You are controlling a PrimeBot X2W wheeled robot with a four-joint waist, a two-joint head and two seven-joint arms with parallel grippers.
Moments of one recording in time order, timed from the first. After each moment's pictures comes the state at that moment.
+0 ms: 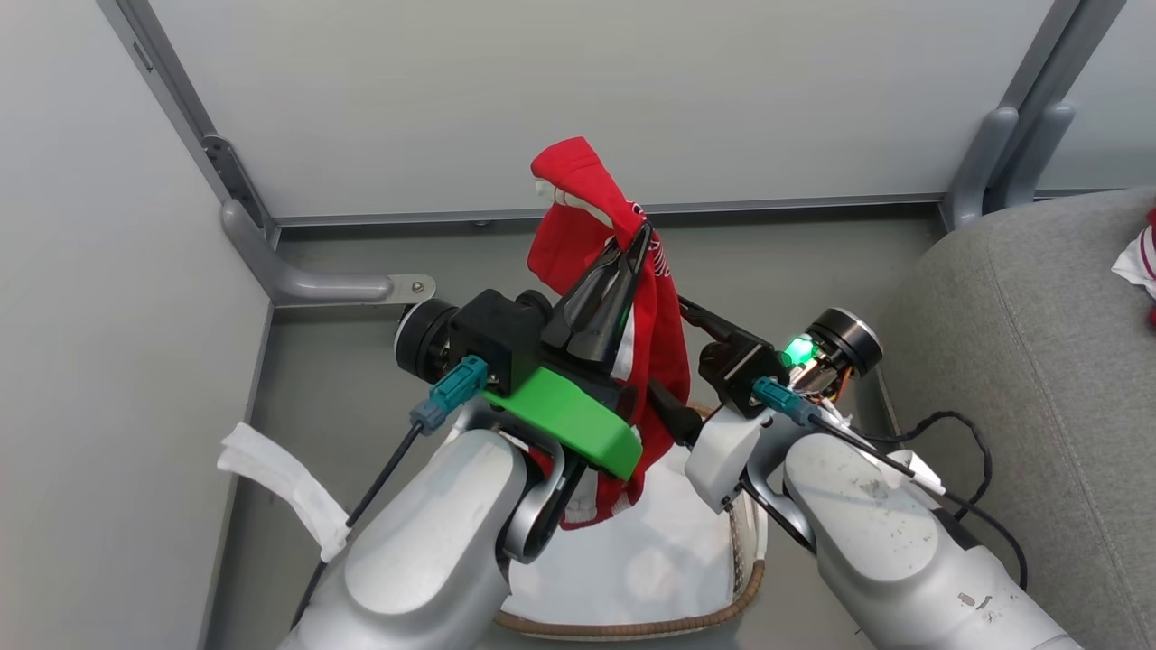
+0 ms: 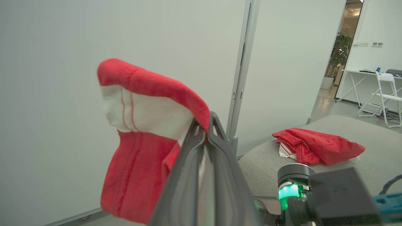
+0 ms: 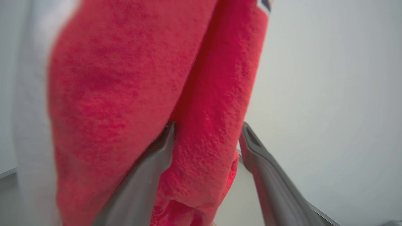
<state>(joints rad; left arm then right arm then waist) -0.59 0.05 -0.73 0.31 -0.55 -0.02 -0.26 -0.61 -0.05 0.55 0.63 0.05 0.13 -0.26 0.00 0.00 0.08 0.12</state>
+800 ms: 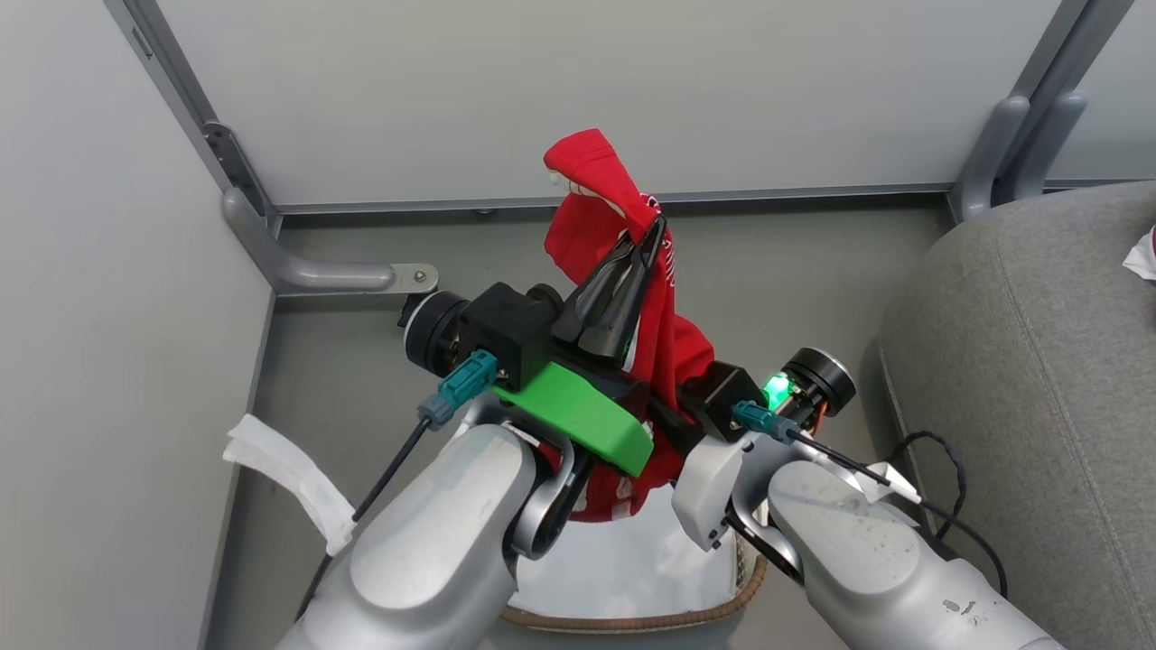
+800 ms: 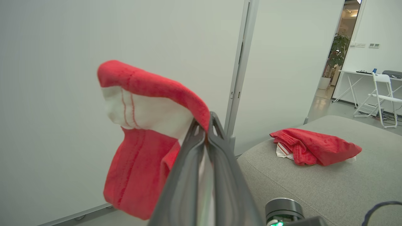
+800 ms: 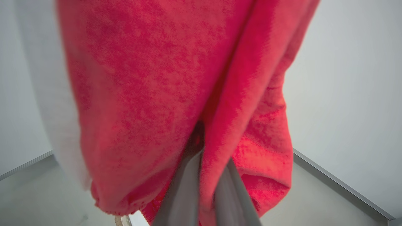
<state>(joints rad) -0.61 0.05 -0.76 0.30 -0.57 -0.01 -0.26 -0.63 -0.05 0.69 0.73 0.20 0.13 -0.26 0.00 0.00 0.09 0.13</state>
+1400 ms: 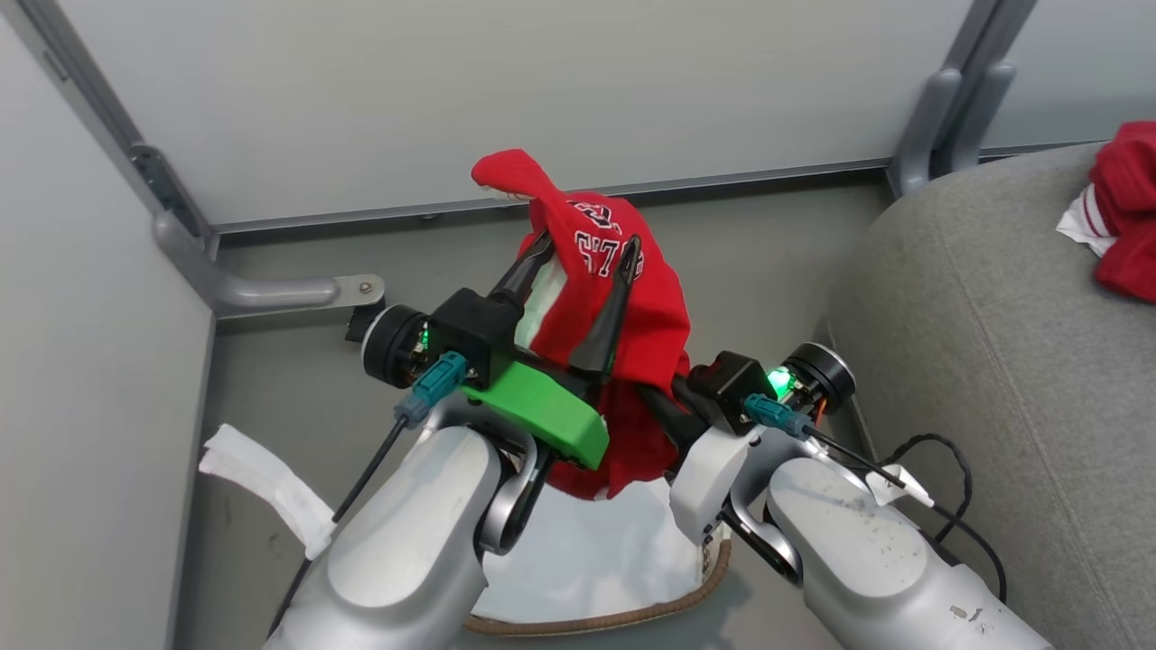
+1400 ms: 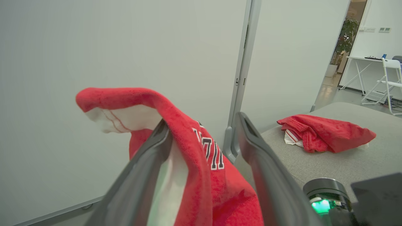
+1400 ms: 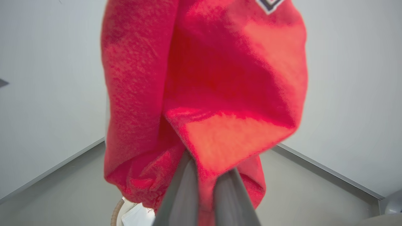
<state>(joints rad) -0.58 0.05 -0.69 0.37 -0.50 -0.01 -0.26 -0.60 -0.05 0.66 0.66 0.24 0.13 -0.26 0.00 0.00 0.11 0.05</state>
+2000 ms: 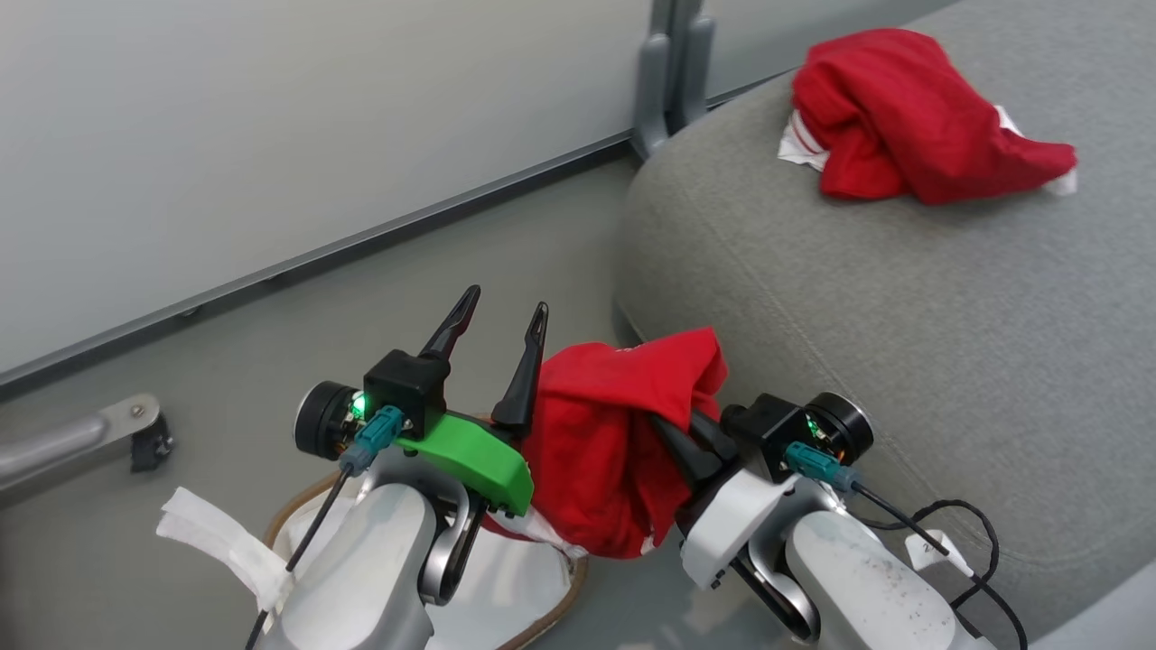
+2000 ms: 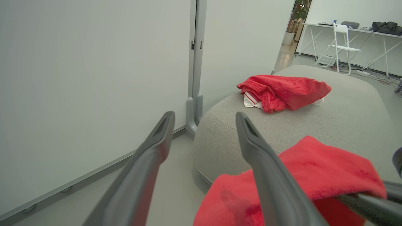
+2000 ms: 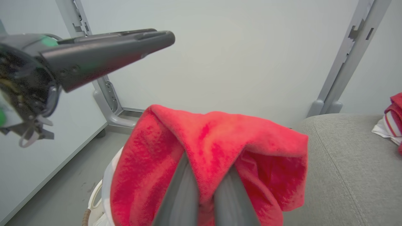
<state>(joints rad) -0.45 0.09 -0.56 0.45 -0.42 -0.04 -0.26 -0.42 -0.05 0.55 0.45 0.24 0.13 -0.26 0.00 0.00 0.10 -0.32</state>
